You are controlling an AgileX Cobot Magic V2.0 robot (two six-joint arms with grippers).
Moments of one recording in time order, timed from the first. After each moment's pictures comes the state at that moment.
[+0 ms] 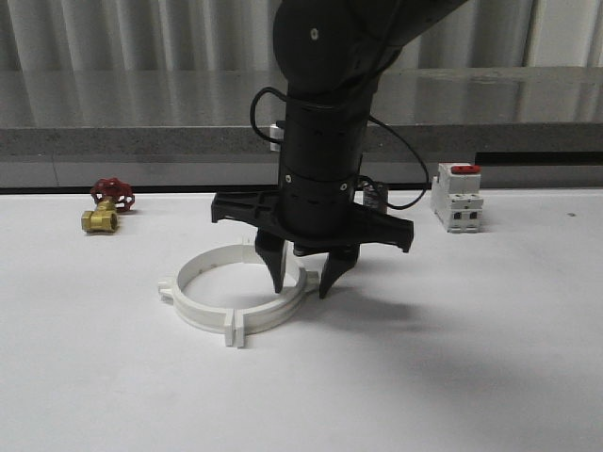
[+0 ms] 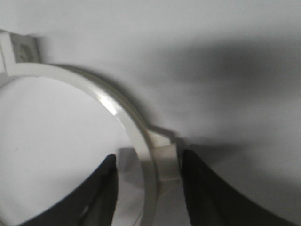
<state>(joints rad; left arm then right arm) -0.17 0.29 -0.52 -0.02 0.62 -0.09 0.66 2.11 -1.51 -0.18 0.69 0.98</state>
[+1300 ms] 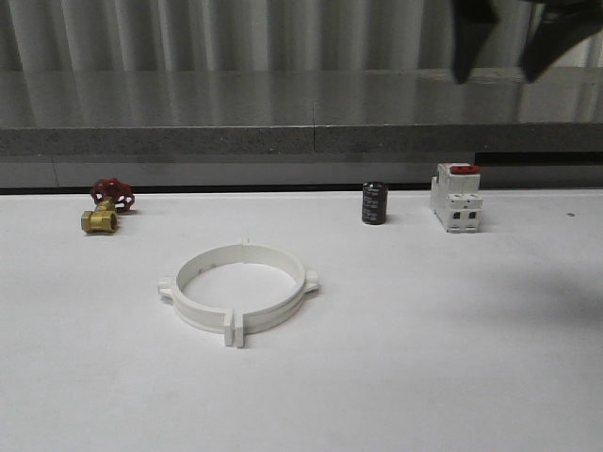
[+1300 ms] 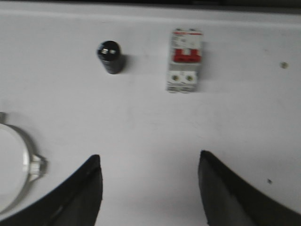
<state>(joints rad) -0.17 0.29 -0.52 -0.02 0.62 -0.09 0.36 1.50 -1.29 -0.27 0.79 0.54</state>
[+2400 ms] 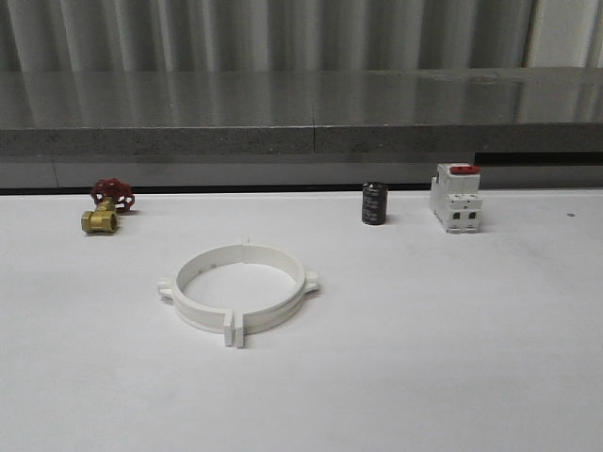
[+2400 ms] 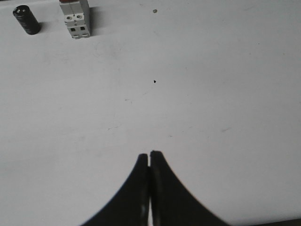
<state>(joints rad) -0.17 0.29 -0.52 -0.02 0.62 -0.09 0.20 0.50 -0.61 -0.29 0.90 0.49</state>
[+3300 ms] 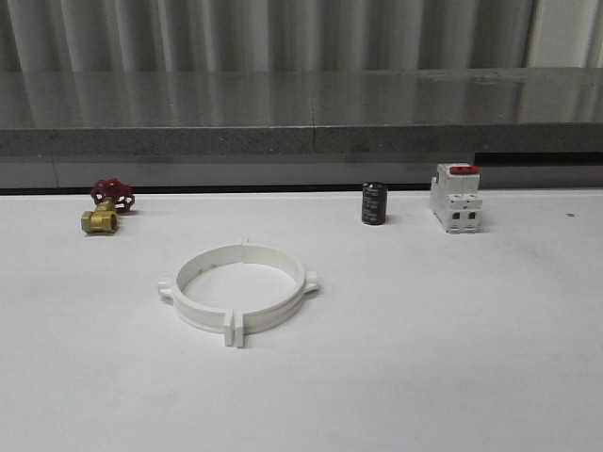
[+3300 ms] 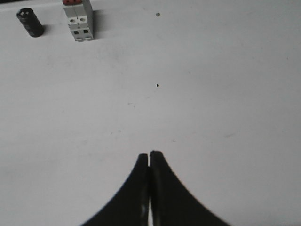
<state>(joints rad) -0.17 0.29 -0.52 -0.02 0.62 -0.09 0.20 0.48 -0.58 -0.29 0.84 0.48</state>
